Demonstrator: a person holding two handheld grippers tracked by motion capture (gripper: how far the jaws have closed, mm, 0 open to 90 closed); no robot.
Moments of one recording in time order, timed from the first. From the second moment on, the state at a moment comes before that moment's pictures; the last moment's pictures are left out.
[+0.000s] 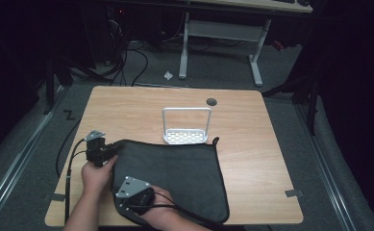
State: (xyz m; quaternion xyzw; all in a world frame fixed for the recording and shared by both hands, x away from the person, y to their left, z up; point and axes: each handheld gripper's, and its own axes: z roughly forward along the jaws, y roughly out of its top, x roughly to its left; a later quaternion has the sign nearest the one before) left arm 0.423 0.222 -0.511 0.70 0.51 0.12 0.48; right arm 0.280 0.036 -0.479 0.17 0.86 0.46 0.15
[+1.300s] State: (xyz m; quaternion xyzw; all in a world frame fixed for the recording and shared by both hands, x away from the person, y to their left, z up) left arm 0.424 0.102 -0.492 0.72 0.51 0.10 0.45; right arm 0.267 -0.093 -0.482 0.23 0.84 0.46 0.19
